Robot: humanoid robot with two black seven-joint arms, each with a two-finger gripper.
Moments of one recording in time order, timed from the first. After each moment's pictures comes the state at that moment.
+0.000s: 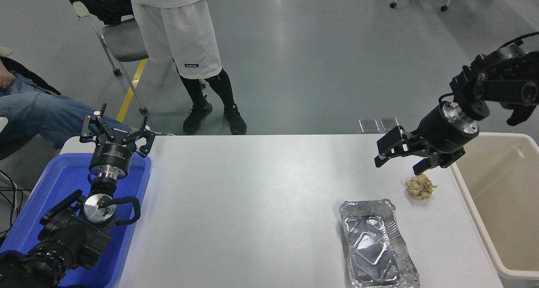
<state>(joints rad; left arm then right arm) -0.65 0.17 -0.93 -0.29 -0.23 -0.69 -0.38 1.83 -0.35 -1.27 1.09 -0.30 0.79 0.36</state>
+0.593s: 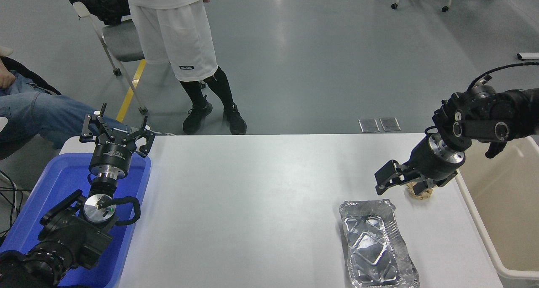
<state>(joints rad) -0.65 0.17 -0.93 -0.29 -0.23 -0.69 -0.38 1.60 -0.32 -1.14 1.09 -0.53 0.58 0.21</state>
